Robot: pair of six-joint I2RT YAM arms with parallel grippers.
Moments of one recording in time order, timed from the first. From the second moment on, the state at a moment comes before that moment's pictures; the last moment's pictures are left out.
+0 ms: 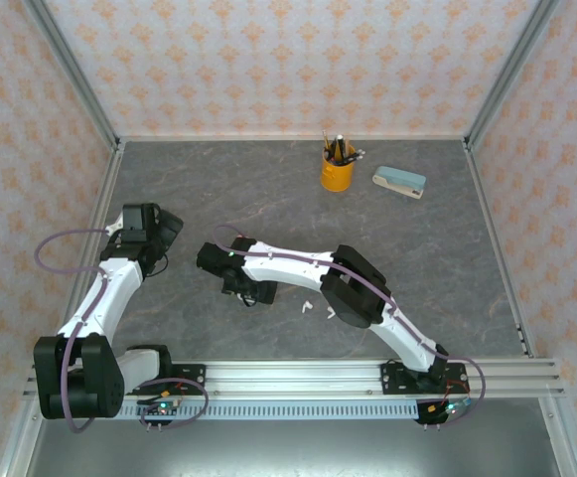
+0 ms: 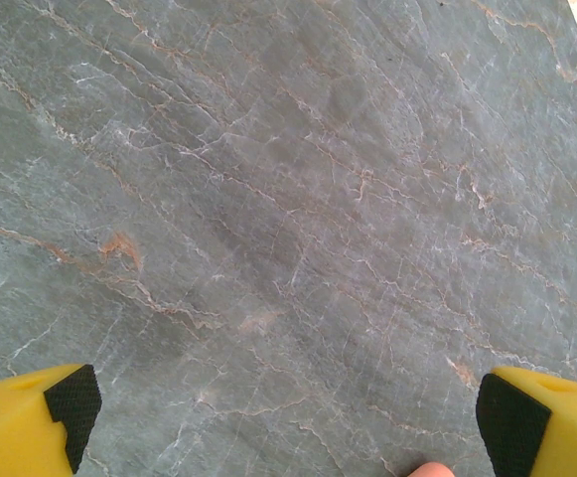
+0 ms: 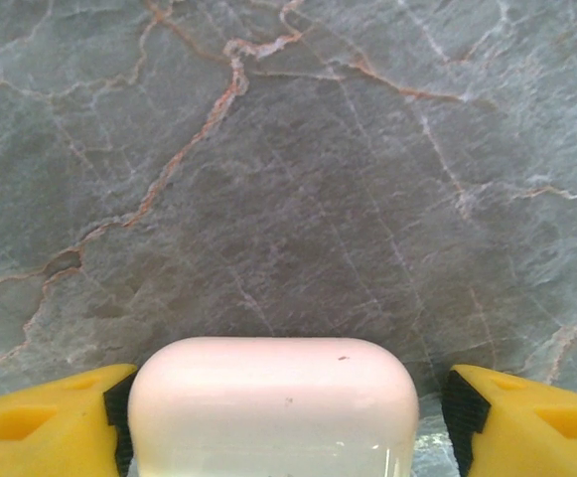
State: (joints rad) left arm 0.10 1.15 0.73 -0.46 -0.10 -0.97; right arm 1.13 2.32 1.91 -1.09 0.14 1.35
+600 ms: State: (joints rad) left arm 0.10 1.15 0.71 -0.44 -0.07 -0.97; right arm 1.13 2.29 1.87 -1.05 0.15 1.37
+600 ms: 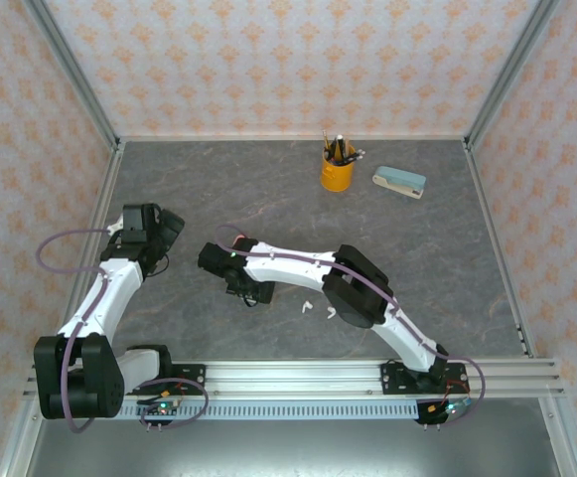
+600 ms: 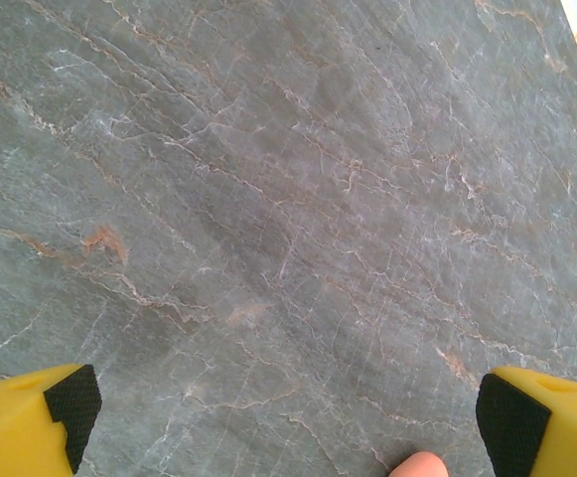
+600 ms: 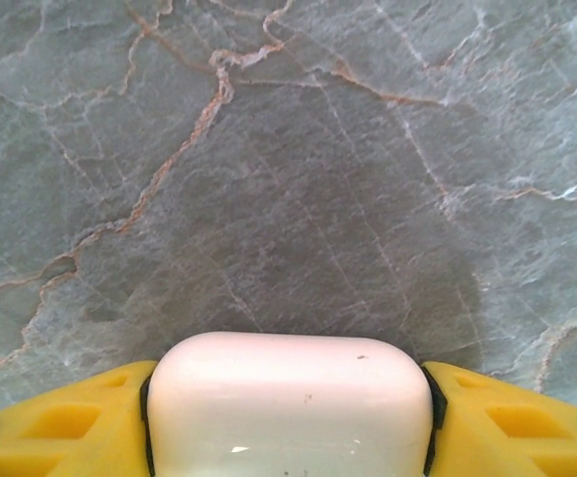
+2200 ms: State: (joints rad) left arm -0.38 1.22 0.28 0.48 0.19 -0.88; right arm 0.79 1.94 1.52 -0.54 0.01 1.43
